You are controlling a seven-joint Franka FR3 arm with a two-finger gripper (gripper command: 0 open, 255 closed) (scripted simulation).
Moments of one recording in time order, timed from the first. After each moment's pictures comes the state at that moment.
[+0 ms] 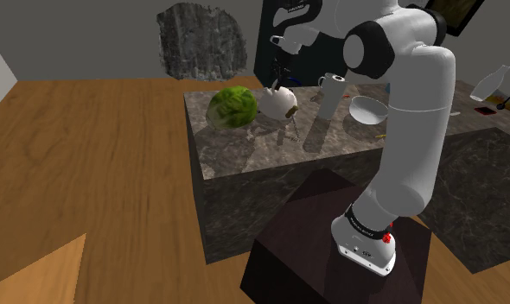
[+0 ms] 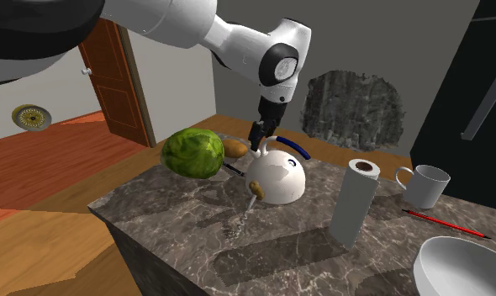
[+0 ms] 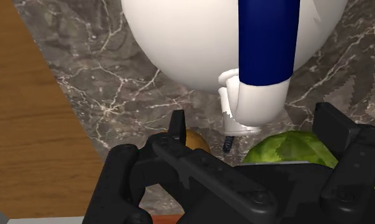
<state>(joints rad) -0.01 0.44 -0.59 -1.62 0.52 1.96 -1.75</state>
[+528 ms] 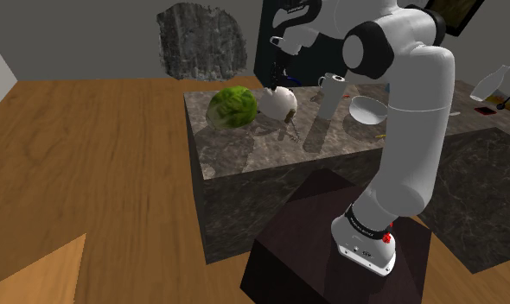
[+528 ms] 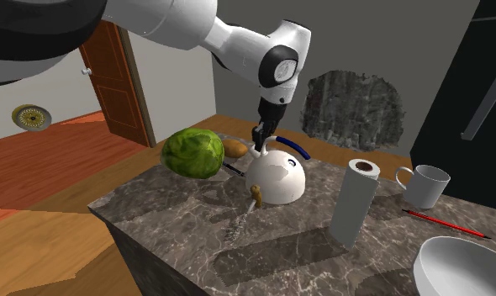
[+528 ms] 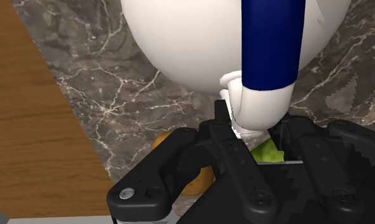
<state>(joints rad) -0.01 0.45 -0.59 -1.63 0.52 1.97 -1.75</state>
